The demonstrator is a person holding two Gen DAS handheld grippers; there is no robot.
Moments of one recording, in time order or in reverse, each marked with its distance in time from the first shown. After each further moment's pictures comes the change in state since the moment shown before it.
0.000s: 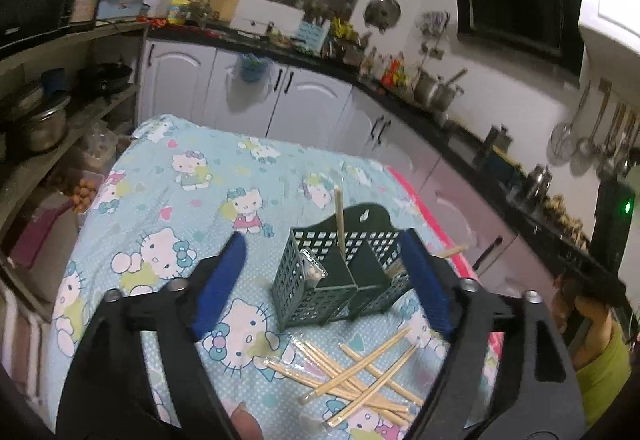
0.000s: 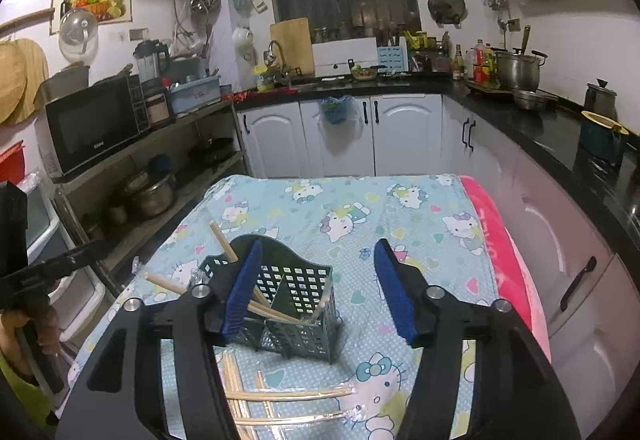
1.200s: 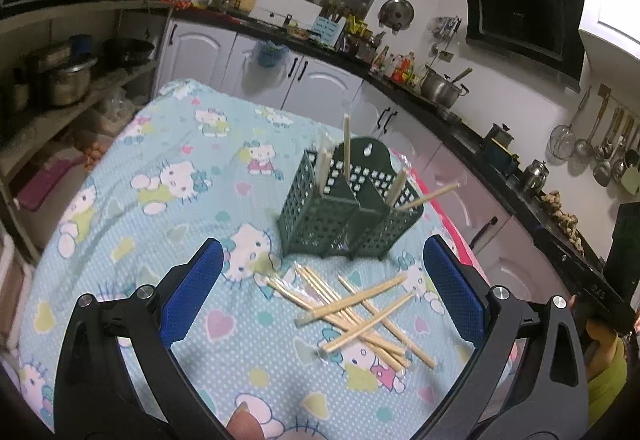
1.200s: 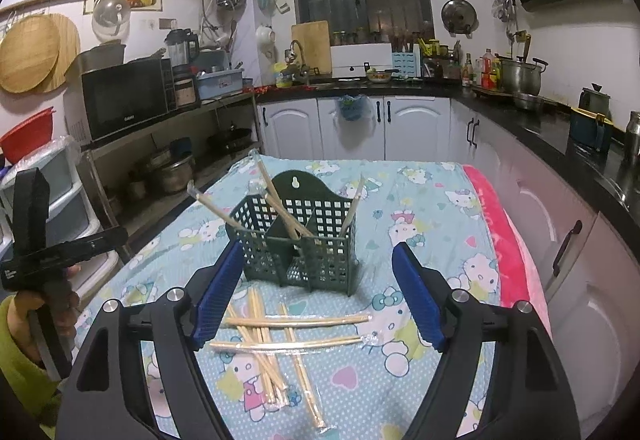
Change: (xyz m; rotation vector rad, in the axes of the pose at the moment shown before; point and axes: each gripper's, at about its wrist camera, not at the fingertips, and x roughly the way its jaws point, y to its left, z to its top) left arm -0.040 0.008 -0.086 -0.073 0.028 0.007; right arm -0.075 0.033 -0.080 -0.063 -0.009 0.025
